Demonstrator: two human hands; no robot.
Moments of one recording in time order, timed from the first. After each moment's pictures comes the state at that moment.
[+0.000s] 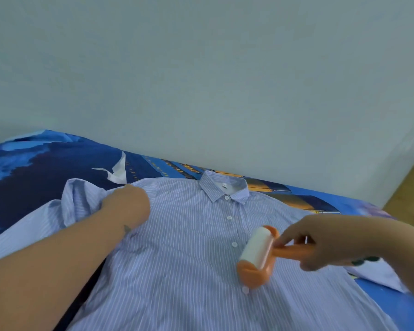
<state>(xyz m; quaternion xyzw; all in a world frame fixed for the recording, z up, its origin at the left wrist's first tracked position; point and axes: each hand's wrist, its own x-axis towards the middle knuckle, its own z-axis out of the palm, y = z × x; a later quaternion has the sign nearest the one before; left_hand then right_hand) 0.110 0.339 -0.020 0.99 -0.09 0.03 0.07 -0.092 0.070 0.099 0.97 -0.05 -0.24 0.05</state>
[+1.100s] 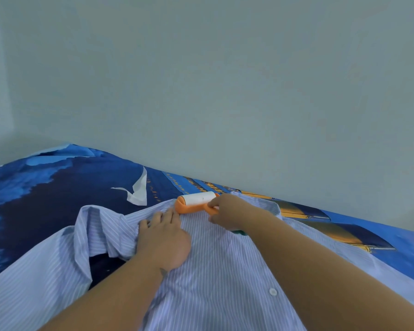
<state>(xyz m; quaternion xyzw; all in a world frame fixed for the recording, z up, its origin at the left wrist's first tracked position) 0.133 0.309 -0.060 0.98 -0.12 0.06 0.13 0.132 0.161 0.026 1.00 0.01 -0.06 -0.04</state>
